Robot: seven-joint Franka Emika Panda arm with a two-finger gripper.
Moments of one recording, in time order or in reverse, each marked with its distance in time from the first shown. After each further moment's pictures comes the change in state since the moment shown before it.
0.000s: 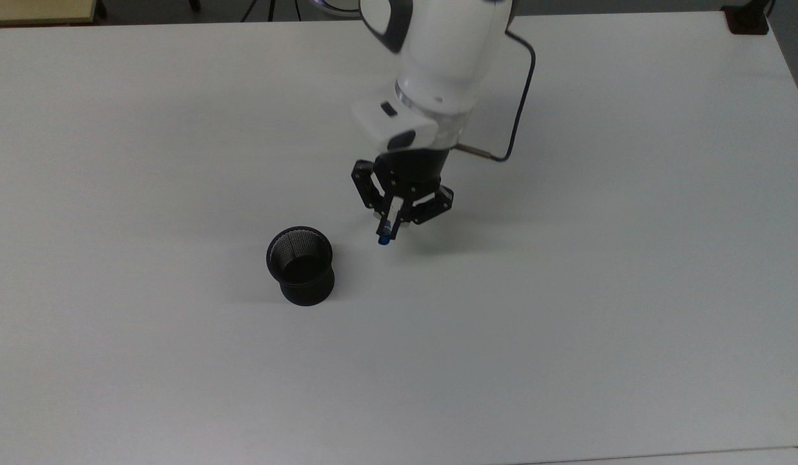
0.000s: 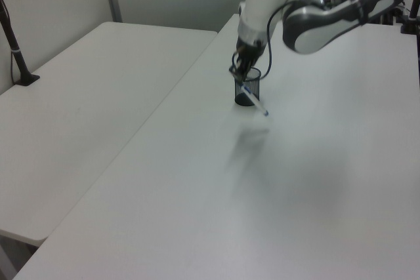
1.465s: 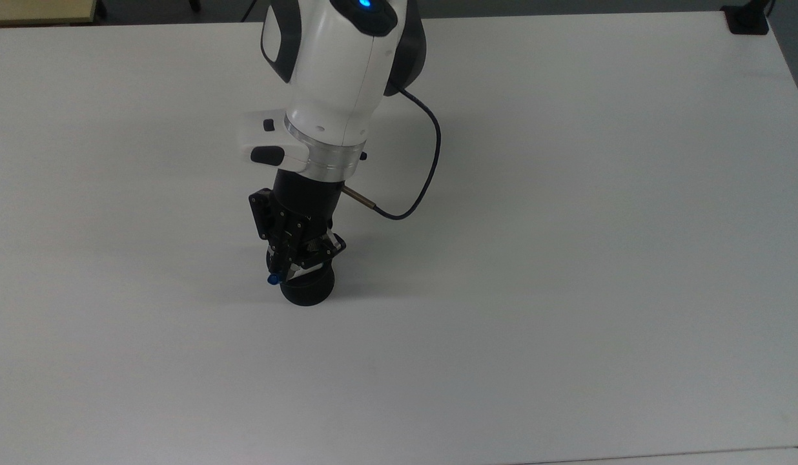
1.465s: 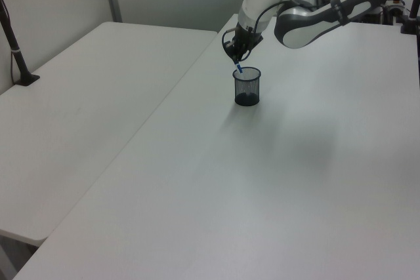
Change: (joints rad) arm -0.093 0.073 -0.115 0.080 -0.070 0.180 0.274
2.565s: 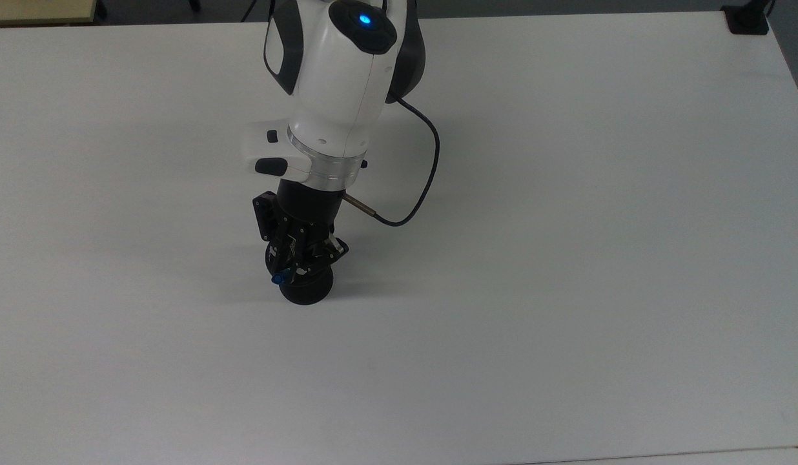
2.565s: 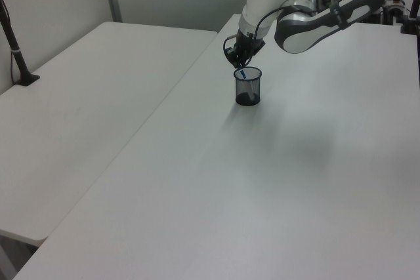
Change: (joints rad) arm 0.000 0.017 0.000 -0.022 0.004 0.000 0.001
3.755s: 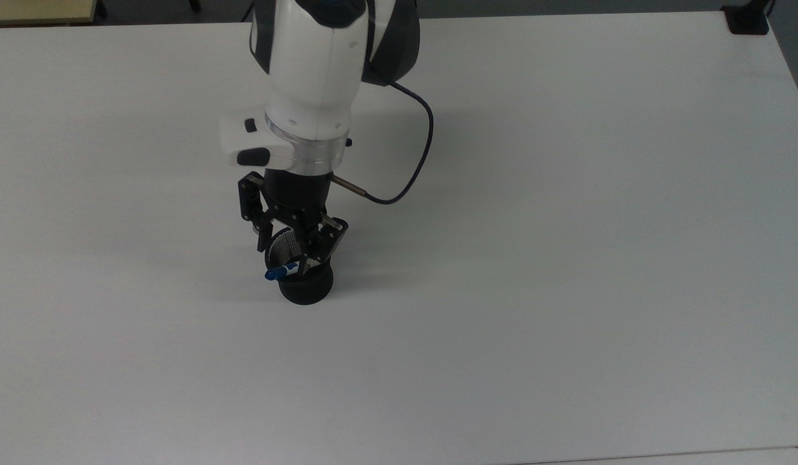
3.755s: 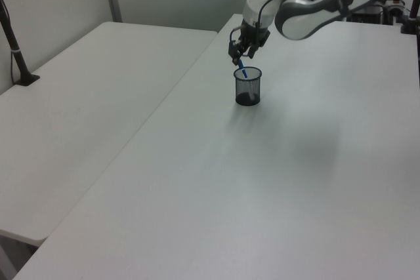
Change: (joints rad) arm -0.013 -0.034 -0.001 -0.003 0.149 -0.048 -0.225
